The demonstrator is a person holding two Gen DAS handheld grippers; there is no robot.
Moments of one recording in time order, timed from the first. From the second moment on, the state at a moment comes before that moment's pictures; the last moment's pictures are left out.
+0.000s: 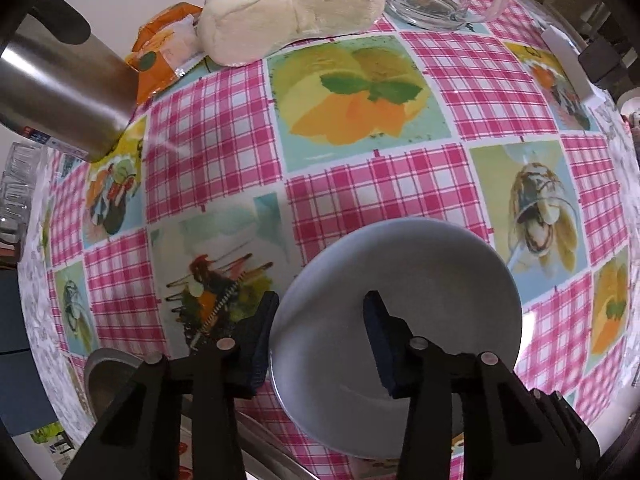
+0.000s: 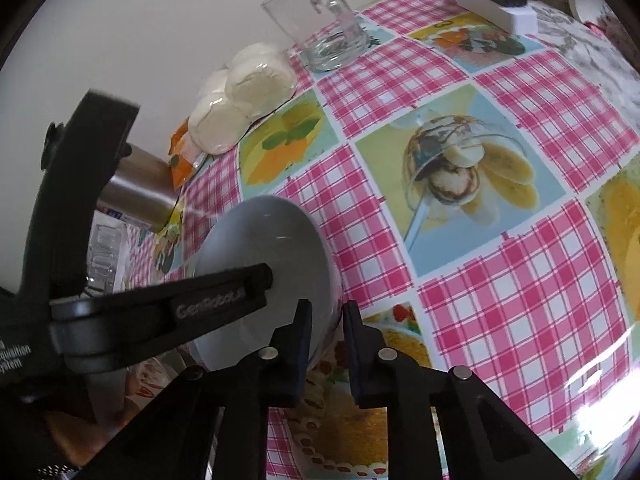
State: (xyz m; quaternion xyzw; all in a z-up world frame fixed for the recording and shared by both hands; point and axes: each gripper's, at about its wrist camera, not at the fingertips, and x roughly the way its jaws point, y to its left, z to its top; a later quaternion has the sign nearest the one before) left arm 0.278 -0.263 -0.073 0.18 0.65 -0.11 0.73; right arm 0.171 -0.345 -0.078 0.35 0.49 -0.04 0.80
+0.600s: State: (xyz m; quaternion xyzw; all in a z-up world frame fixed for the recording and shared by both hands) left arm 0.261 -0.268 -0.077 0.14 0.66 -0.13 0.73; right arm 0.158 -0.363 -0.075 0.34 0.49 -0.05 0.80
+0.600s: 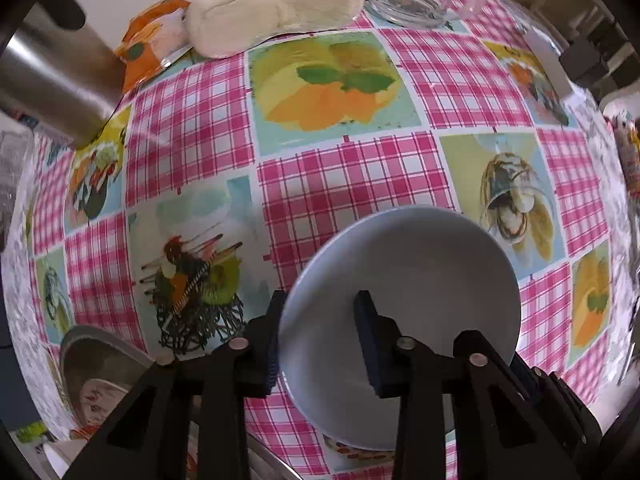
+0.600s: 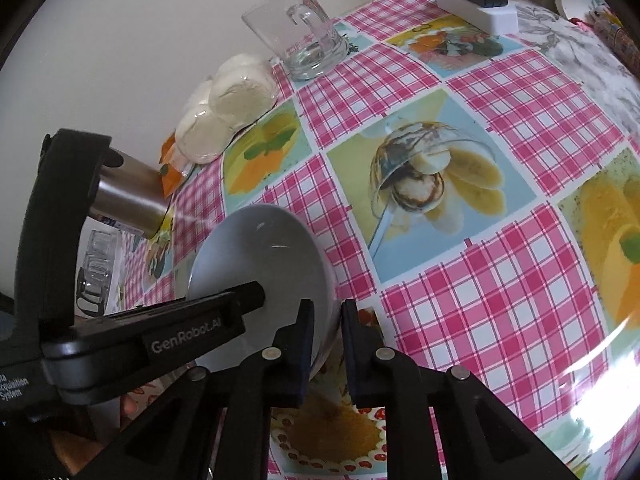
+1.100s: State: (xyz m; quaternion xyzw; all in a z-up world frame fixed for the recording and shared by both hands) left arm 0.246 -0.241 -0.013 0.07 0.60 -0.19 0.77; right arm 0.141 -0.368 -0.027 0.34 0.45 -0.04 0.82
